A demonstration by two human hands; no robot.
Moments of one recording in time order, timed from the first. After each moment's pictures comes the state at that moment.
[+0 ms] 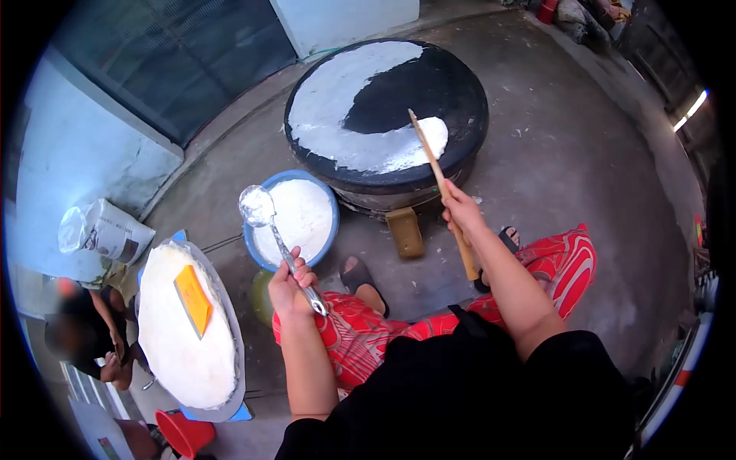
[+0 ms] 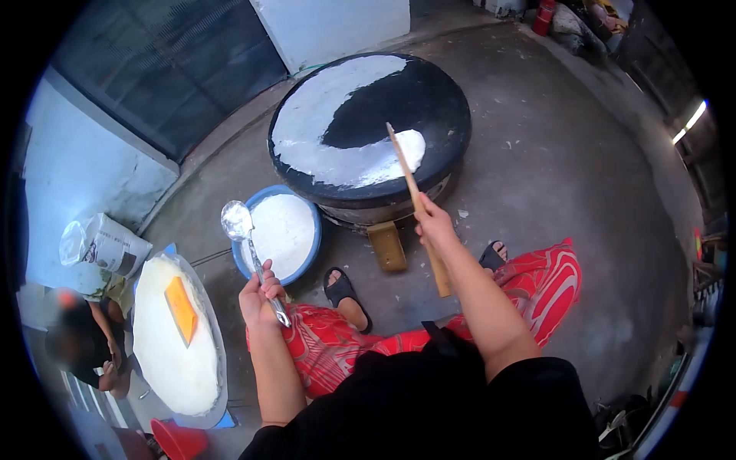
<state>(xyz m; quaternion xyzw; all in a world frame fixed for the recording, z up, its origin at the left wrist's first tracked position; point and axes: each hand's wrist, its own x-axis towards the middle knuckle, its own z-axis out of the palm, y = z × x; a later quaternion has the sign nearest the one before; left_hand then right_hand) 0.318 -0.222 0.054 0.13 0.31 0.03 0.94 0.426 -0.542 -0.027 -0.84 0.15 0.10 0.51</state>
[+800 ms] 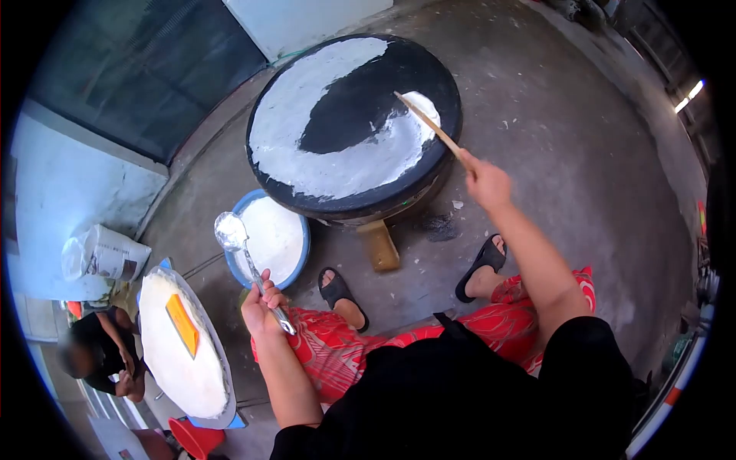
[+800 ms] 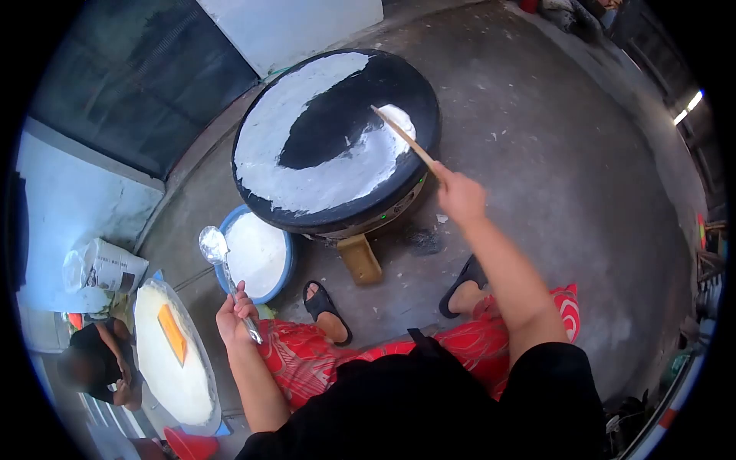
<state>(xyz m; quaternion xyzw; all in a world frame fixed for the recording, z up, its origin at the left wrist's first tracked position) 0.347 -0.254 0.062 0.14 0.37 0.06 0.92 0.503 -0.674 -0.017 -0.98 -0.01 -0.13 0.16</state>
